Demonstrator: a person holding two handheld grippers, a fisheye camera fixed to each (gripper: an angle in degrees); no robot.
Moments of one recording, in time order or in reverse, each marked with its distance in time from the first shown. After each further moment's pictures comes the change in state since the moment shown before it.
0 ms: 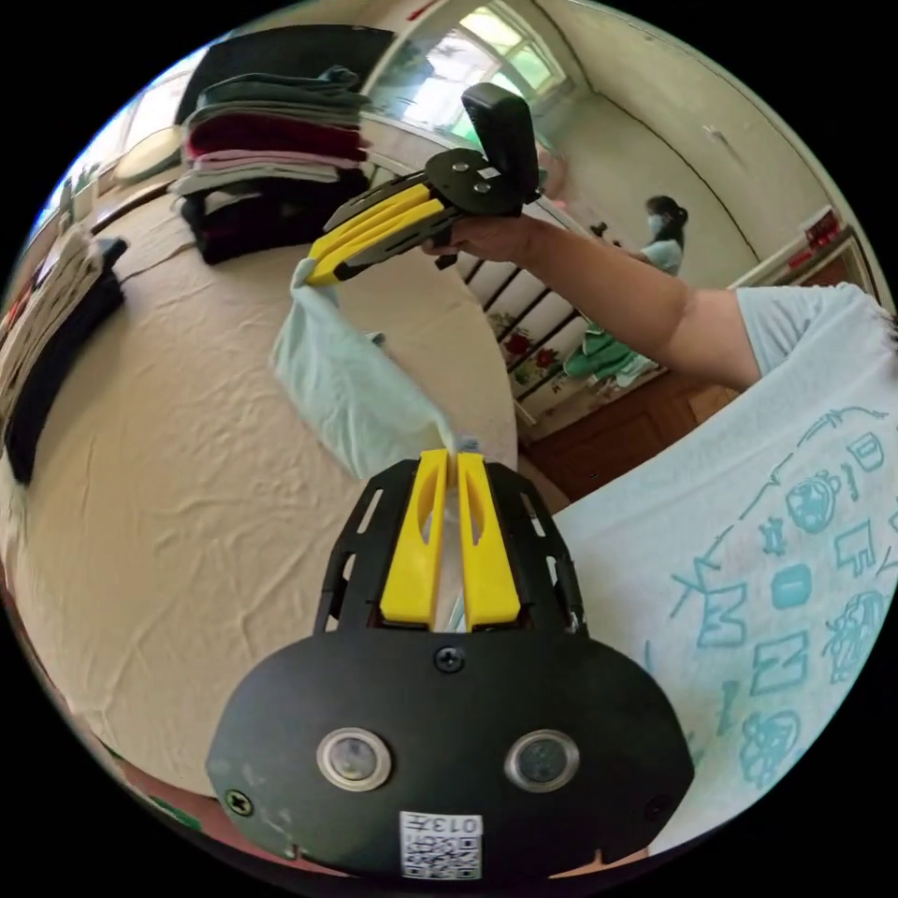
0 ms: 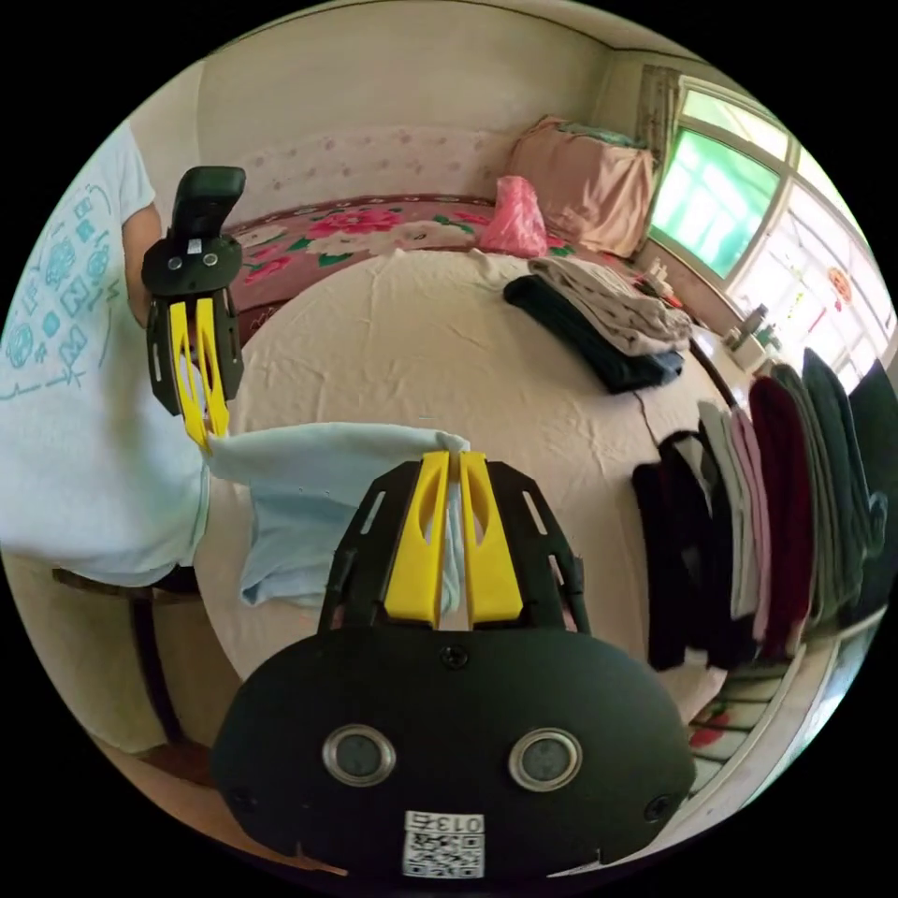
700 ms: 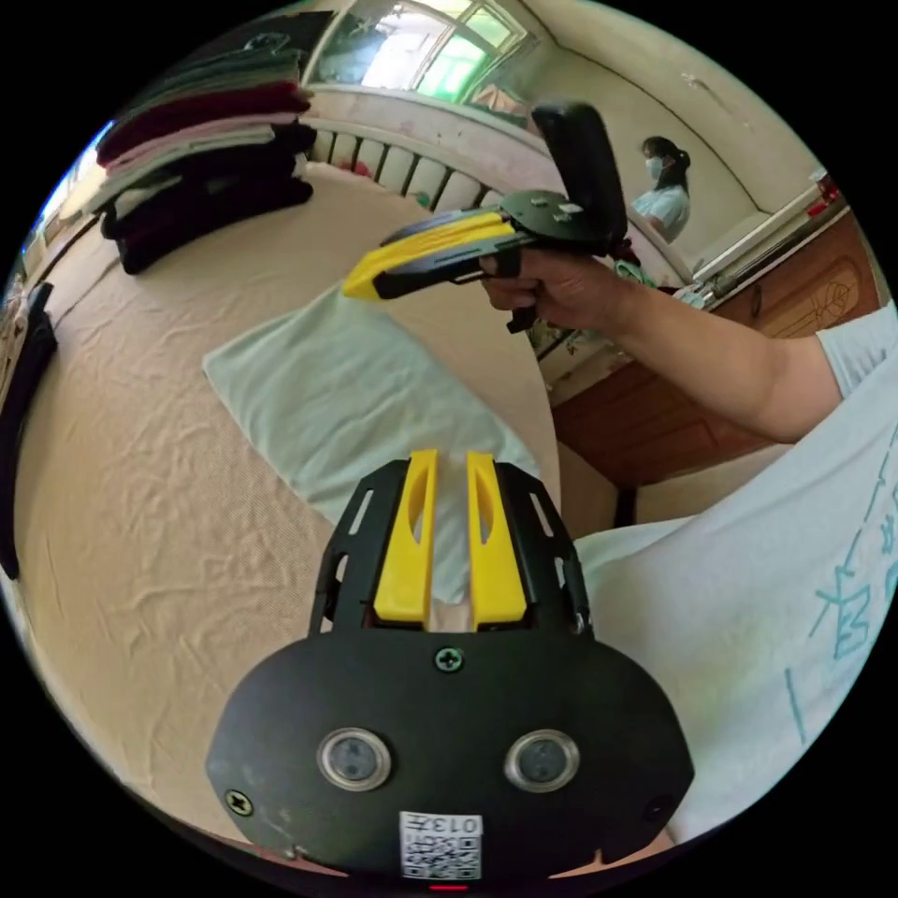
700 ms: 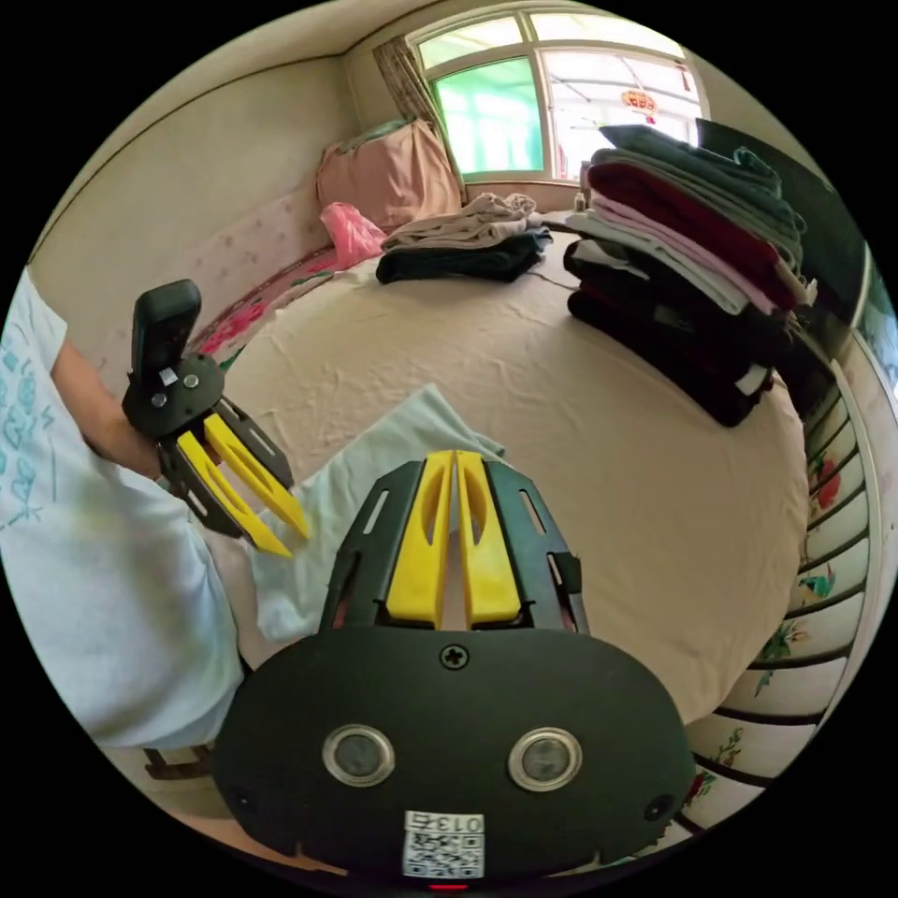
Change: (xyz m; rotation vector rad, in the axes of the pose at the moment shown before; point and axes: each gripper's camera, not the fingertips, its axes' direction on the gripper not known) left arm -0.001 -0.050 0.093 -0.116 -0.033 0.098; right arm 0.071 0.097 -0.048 0.087 0.035 0.596
